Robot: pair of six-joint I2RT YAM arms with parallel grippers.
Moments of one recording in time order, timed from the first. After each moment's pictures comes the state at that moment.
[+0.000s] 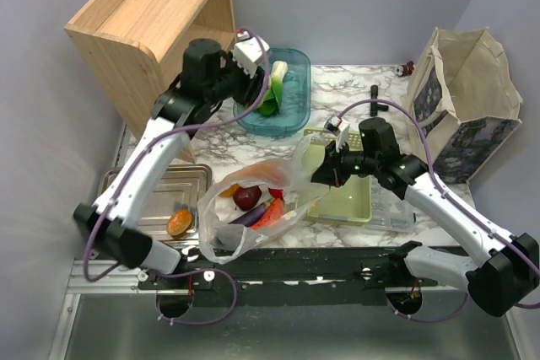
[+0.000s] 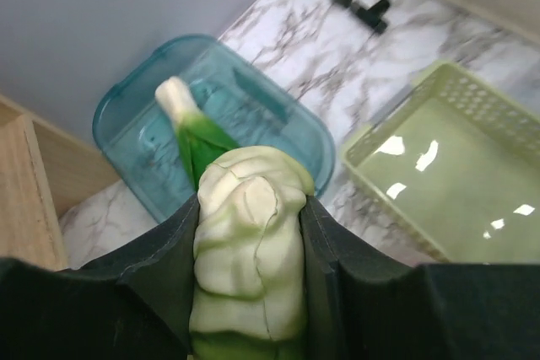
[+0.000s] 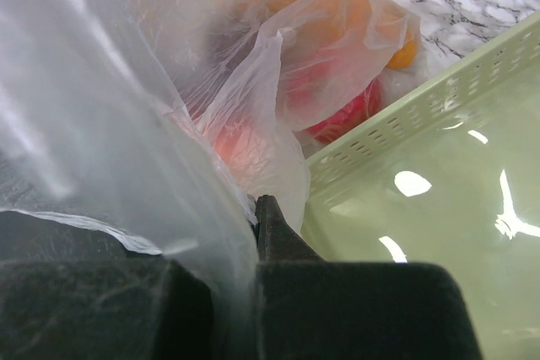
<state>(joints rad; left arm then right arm) -0.49 1.35 1.58 -0.48 0.35 0.24 0.51 1.11 0.86 -0.38 -0.62 0.12</state>
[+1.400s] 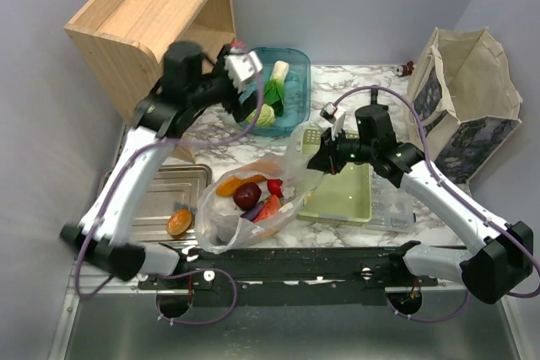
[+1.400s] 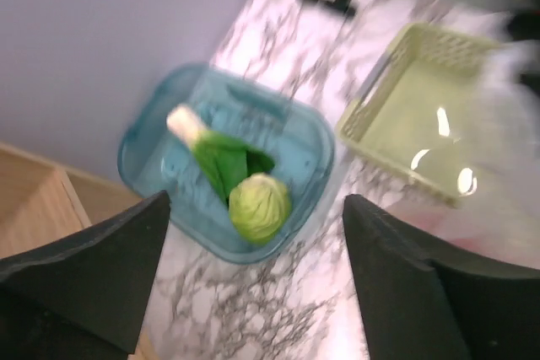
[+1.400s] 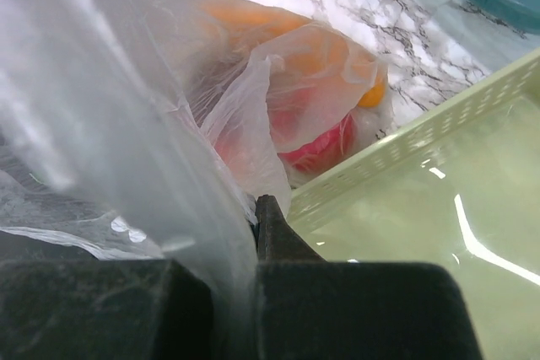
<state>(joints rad) -0.42 1.46 1.68 -0.60 0.47 0.51 0.52 1.19 0.98 -0.39 -0.58 0.06</state>
